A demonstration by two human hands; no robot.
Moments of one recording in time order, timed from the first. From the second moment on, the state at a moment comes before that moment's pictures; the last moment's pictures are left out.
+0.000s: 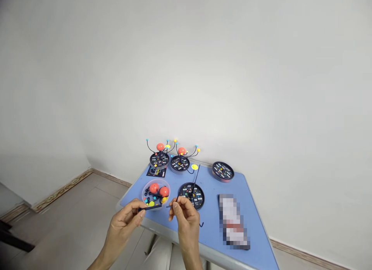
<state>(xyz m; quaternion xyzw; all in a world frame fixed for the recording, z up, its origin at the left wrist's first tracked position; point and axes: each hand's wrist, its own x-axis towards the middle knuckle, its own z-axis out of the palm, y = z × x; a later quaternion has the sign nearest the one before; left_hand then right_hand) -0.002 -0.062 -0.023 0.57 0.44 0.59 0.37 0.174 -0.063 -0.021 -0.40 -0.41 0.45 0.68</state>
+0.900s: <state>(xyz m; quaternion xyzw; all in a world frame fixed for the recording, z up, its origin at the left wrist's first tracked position) -0.003 -0.071 -0.013 0.60 0.41 0.58 0.37 0.170 -0.085 -0.007 -0.44 -0.50 0.27 0.70</state>
